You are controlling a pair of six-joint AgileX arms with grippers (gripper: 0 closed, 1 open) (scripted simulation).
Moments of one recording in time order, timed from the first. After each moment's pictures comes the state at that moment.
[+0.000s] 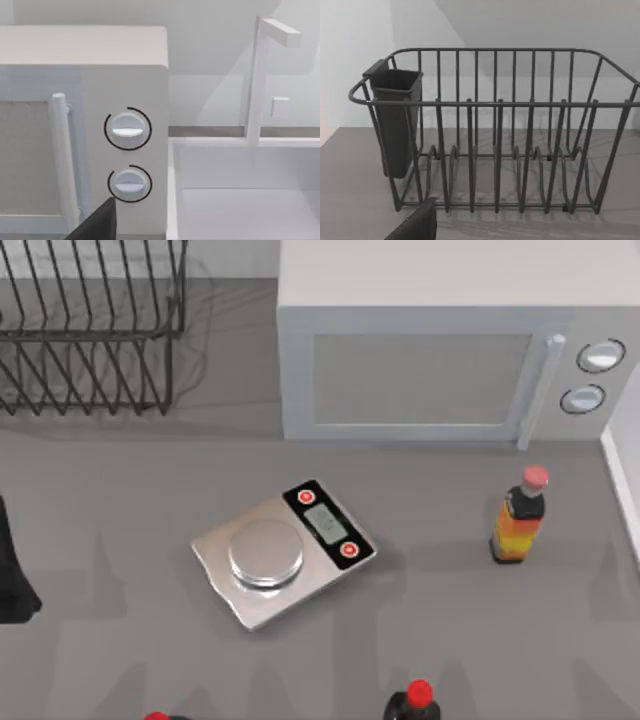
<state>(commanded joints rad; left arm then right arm) 0.00 0.00 0.00 0.00 0.00 0.00 0.00 0.01 0.01 0.00 0.00 0.00</state>
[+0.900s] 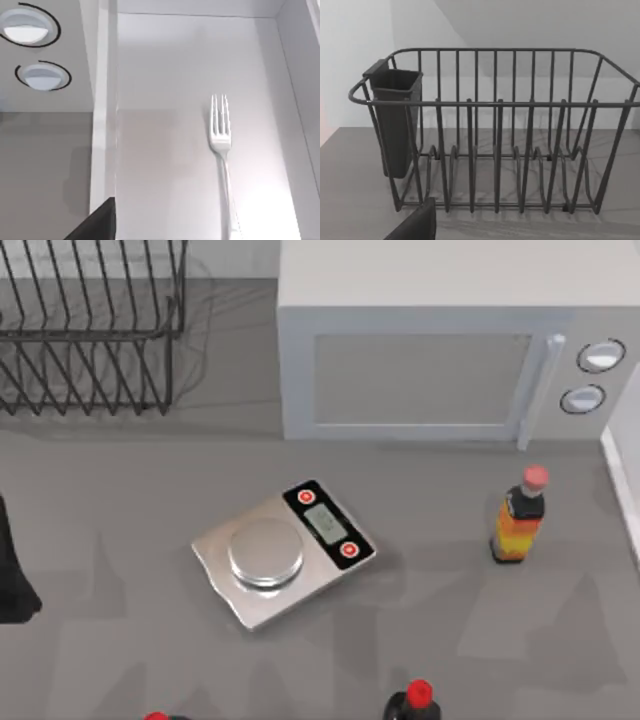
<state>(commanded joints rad) 0.00 0.00 0.00 0.00 0.00 0.00 -0.14 1.04 0.87 -0.53 0.00 -0.12</state>
